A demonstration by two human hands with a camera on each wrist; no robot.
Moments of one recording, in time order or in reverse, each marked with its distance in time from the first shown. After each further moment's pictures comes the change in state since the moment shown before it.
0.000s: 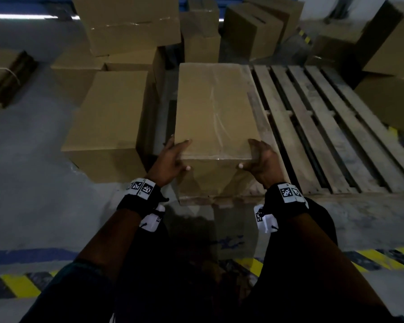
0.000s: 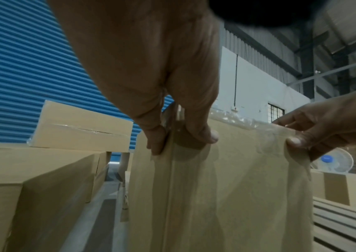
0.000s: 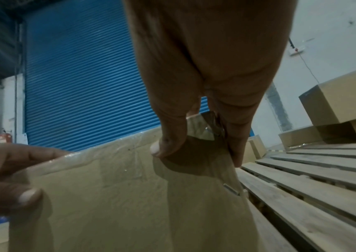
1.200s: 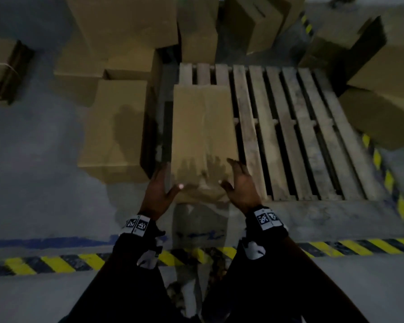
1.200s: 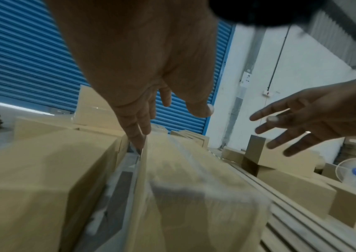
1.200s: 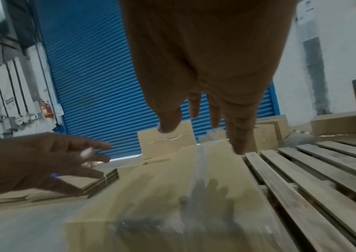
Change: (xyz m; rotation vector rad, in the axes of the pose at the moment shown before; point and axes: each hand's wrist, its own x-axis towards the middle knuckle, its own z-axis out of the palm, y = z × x) left_hand -0.029 0.132 -0.084 -0.183 0.081 -0.379; right_hand -0.005 -0.147 -0.116 0.004 -0.283 0.050
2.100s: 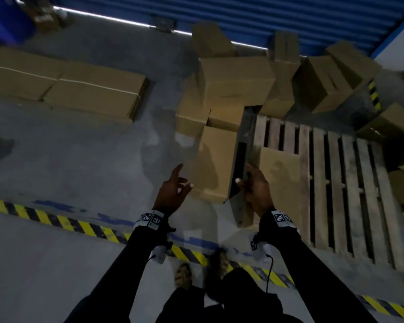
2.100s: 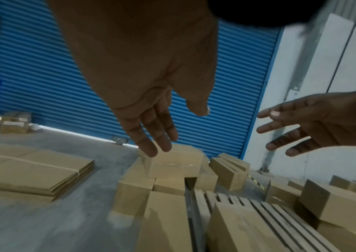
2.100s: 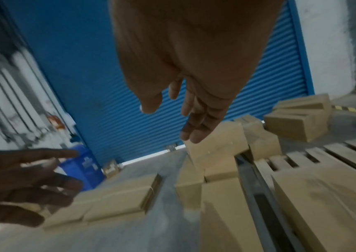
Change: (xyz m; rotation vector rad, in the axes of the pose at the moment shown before) left_hand -0.054 0.133 -0.499 0.031 0.160 -0.157; right_hand 0.040 -0.492 -0.037 0.330 -0.096 0.017
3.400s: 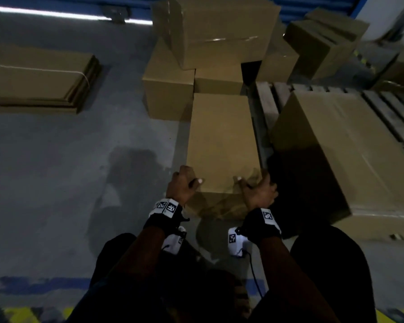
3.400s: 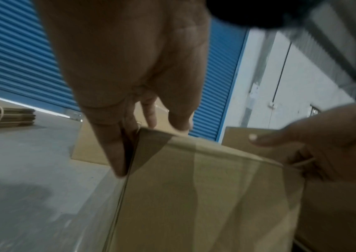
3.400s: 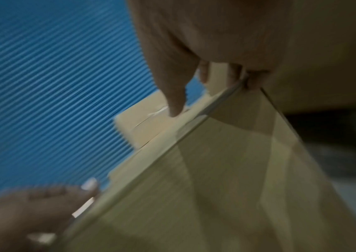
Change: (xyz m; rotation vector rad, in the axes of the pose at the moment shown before) left_hand 0.228 -0.462 0.298 0.152 -0.126 0.070; right_hand 0.179 0.445 0.342 -0.195 0.634 0.472
